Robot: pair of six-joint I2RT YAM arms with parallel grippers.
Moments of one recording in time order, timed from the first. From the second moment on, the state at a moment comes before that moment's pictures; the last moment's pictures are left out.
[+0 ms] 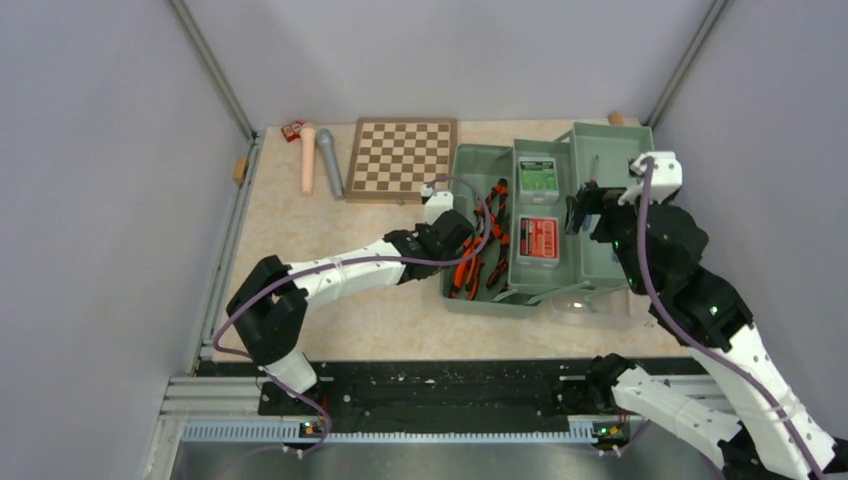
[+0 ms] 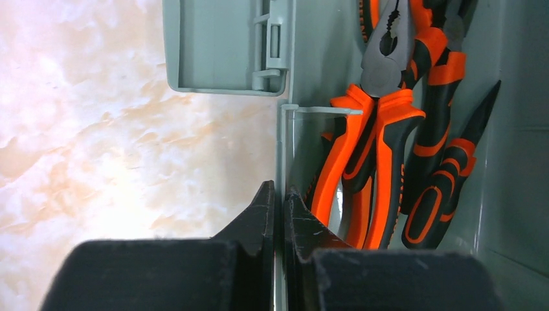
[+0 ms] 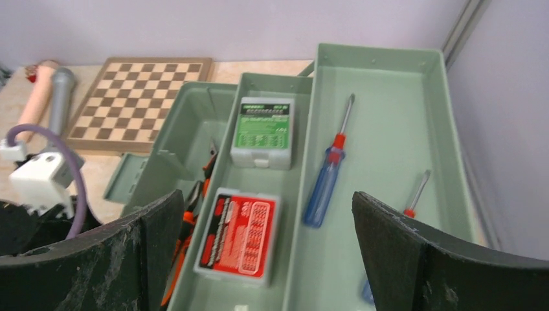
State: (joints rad) left arm -0.93 1.68 1.20 -0.39 -0.49 -0.73; right arm 0.63 0.67 1.11 -0.57 0.55 0.16
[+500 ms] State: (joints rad) left arm -0.90 1.50 1.03 -0.42 -0.48 -0.71; right arm -0.07 1.09 1.41 -0.75 0.21 0.25
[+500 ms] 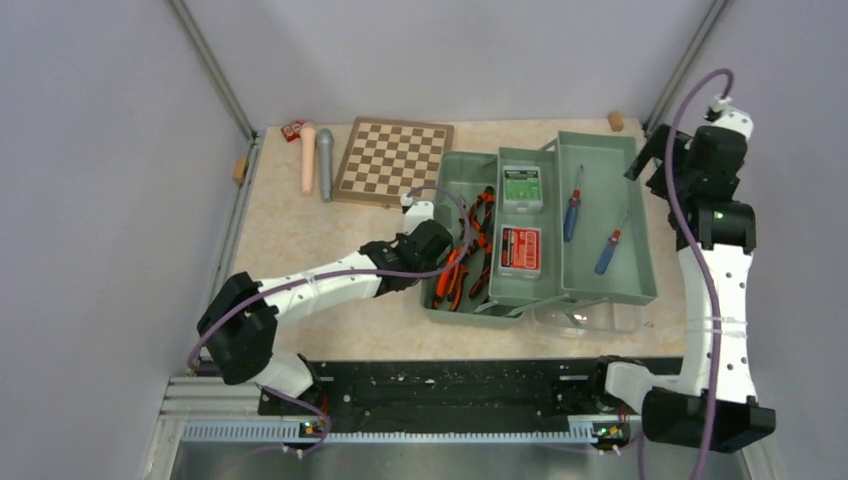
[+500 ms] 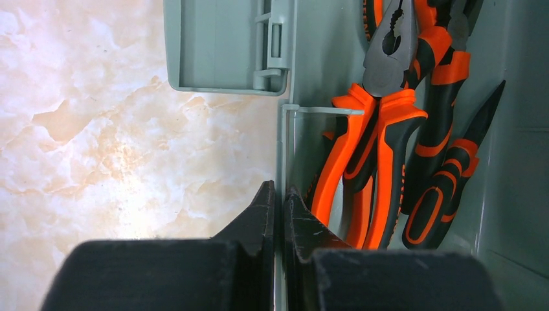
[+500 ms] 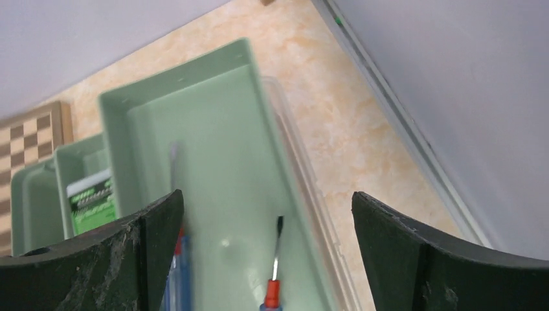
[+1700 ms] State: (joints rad) left arm -0.68 1.72 1.29 -0.44 -0.29 -0.38; right arm -0.44 0.98 0.67 -0.63 -0.22 0.50
